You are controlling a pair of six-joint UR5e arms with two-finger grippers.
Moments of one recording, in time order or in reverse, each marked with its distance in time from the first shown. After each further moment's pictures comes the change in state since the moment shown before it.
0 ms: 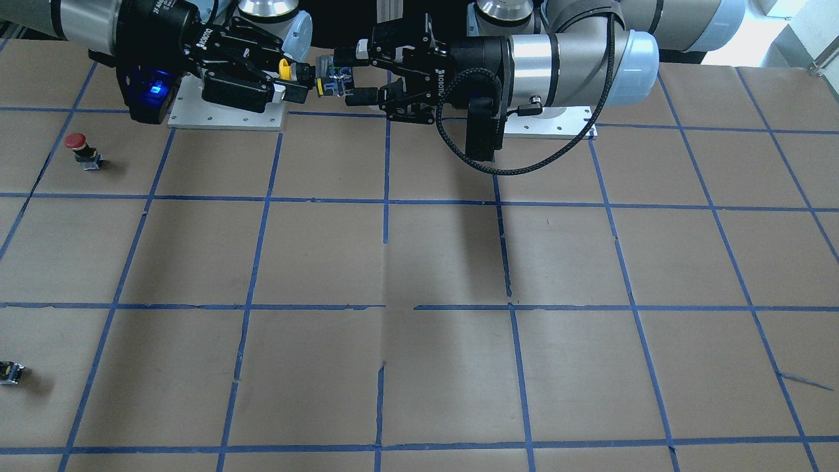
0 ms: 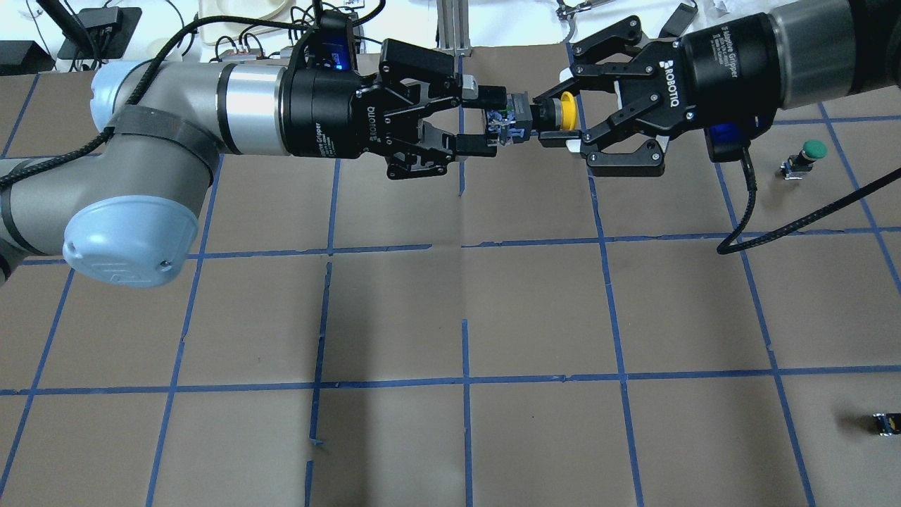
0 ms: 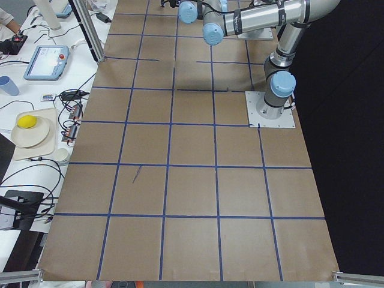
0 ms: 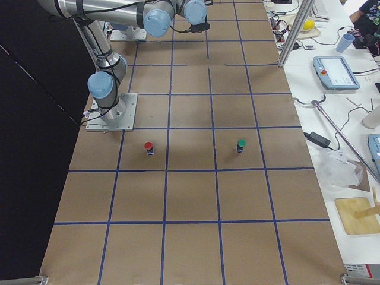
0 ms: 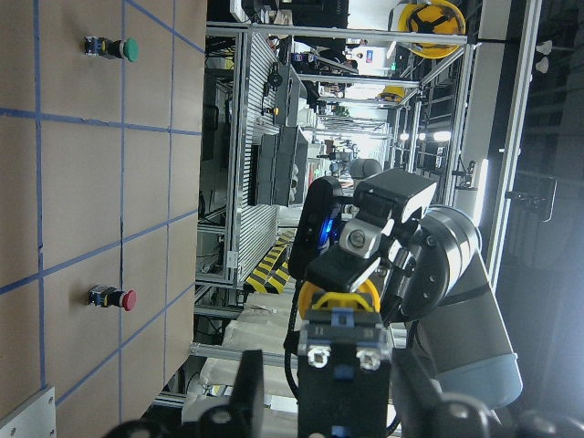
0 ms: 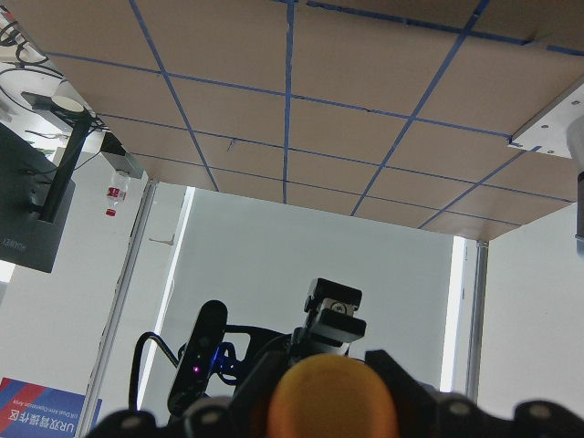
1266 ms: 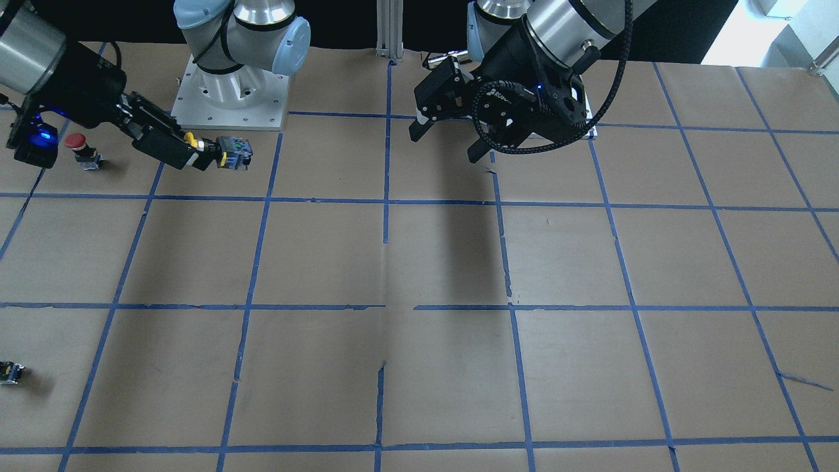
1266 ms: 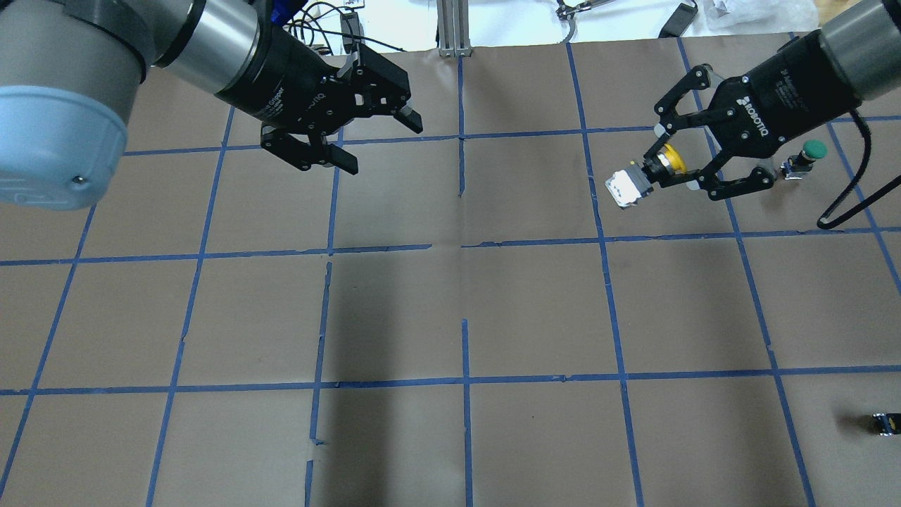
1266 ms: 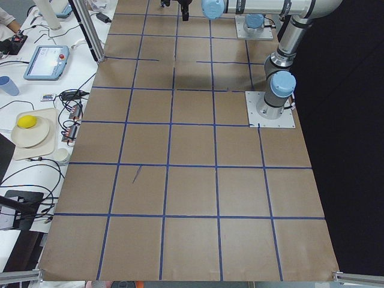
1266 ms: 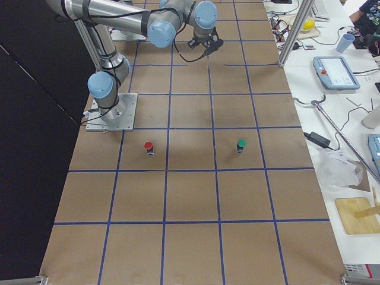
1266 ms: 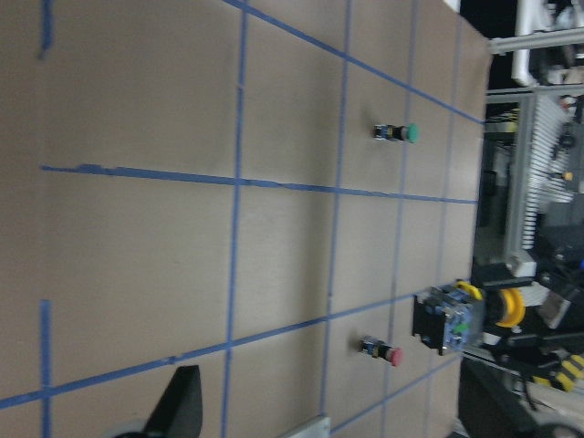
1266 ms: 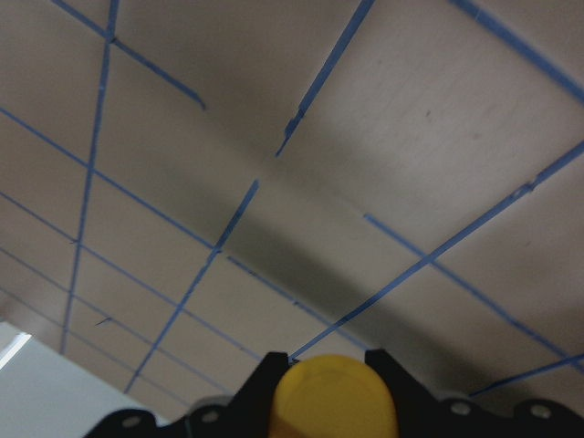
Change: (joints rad) left arm -0.029 0.012 0.288 -0.155 0.975 -0.149; right arm -0.103 0.076 -0.052 -0.178 -0.623 -0.506
